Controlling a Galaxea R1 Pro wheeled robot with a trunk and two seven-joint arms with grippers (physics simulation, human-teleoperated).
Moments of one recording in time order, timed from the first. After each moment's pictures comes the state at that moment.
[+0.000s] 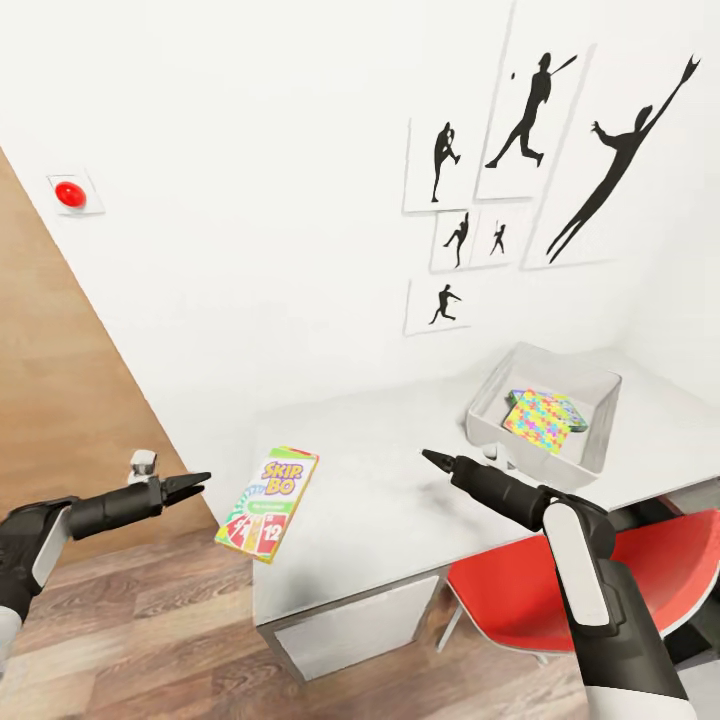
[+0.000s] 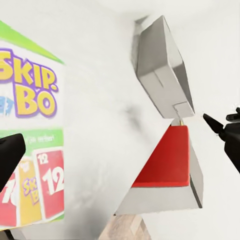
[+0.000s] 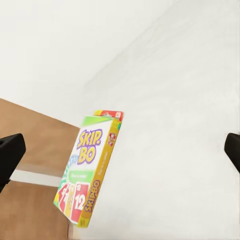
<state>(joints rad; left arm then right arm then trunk) -0.69 0.40 0.26 -0.78 0.20 0.80 -1.30 -0.46 0.01 -0.13 -1.53 -0.64 0.91 0.20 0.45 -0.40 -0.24</state>
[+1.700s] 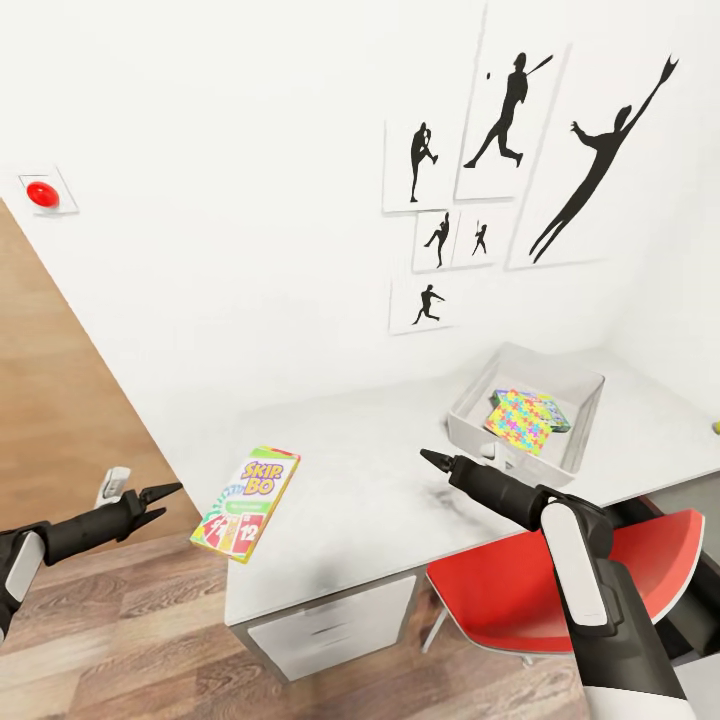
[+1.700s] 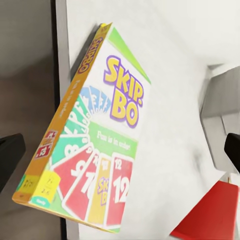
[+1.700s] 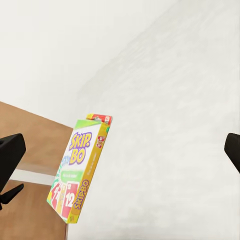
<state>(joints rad) -0.69 0.41 0.47 -0.64 0.20 0.80 -1.00 -0.46 0.02 -0.12 -1.53 -0.64 0.91 0.20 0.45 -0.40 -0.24</state>
